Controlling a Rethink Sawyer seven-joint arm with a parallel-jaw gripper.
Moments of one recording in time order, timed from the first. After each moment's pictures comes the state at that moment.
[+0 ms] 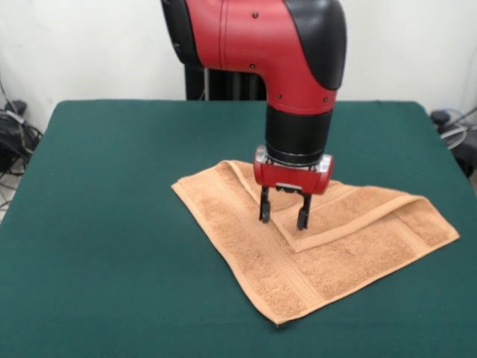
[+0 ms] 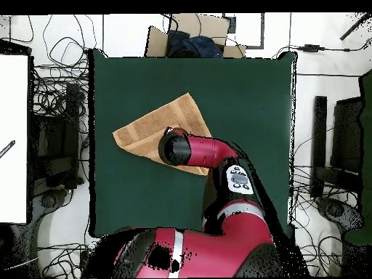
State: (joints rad) arm -0.22 -0.42 0.05 1.61 -0.09 0.23 1.87
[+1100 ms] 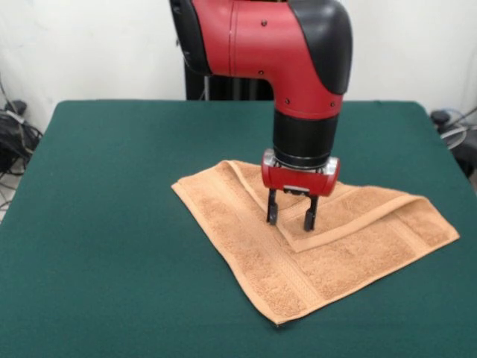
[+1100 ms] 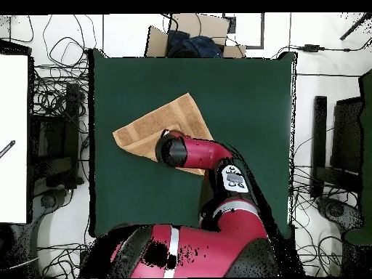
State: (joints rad) arm -0.21 -0.40 0.05 1.62 -0.09 0.20 1.87
